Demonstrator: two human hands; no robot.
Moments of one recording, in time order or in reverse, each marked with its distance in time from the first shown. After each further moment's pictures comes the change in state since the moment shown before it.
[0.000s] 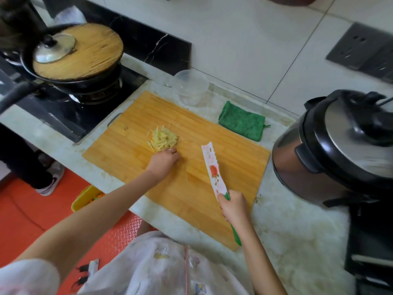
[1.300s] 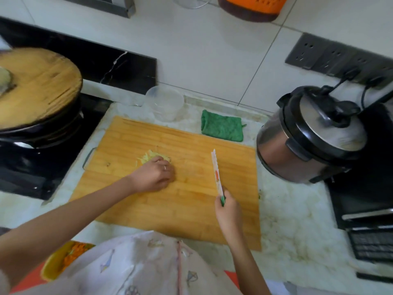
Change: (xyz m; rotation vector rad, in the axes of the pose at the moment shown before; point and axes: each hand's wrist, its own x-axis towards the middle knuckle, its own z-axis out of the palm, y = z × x) left_hand 0.059 -0.092 -0.020 -0.116 0.167 0.958; right_hand -0.003 -0.054 0.078 -0.124 0.404 0.132
